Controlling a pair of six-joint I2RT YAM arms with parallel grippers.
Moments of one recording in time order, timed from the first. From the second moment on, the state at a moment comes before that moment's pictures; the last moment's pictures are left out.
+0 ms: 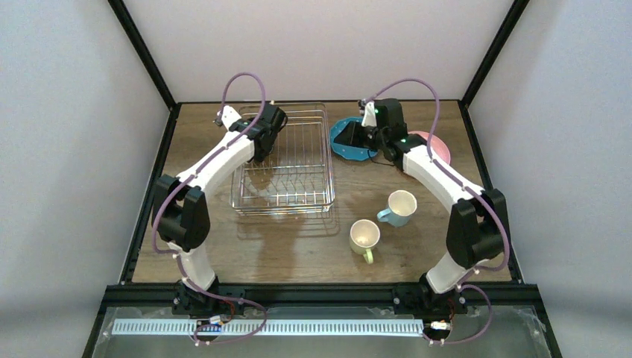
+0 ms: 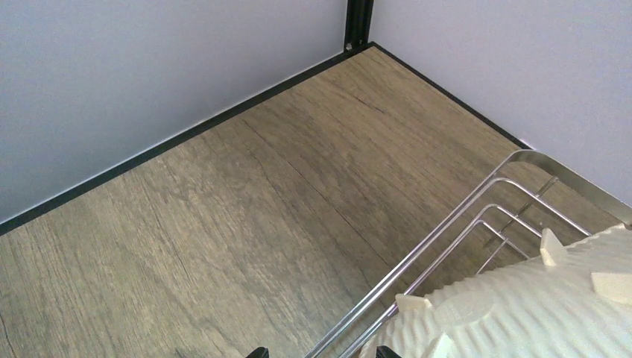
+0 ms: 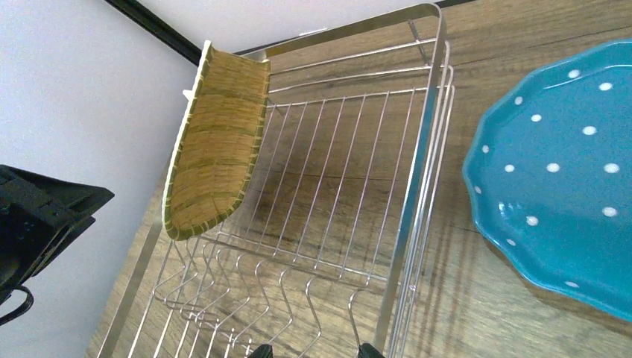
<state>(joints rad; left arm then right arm) -0.45 1.81 1.56 -0.93 -1.00 -1.13 0.37 1.60 1.26 -0.22 -0.39 0.50</state>
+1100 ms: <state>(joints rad) -0.45 1.42 1.36 -0.80 -0.77 -0.93 0.53 2.50 2.35 -0.37 -0.53 0.62</state>
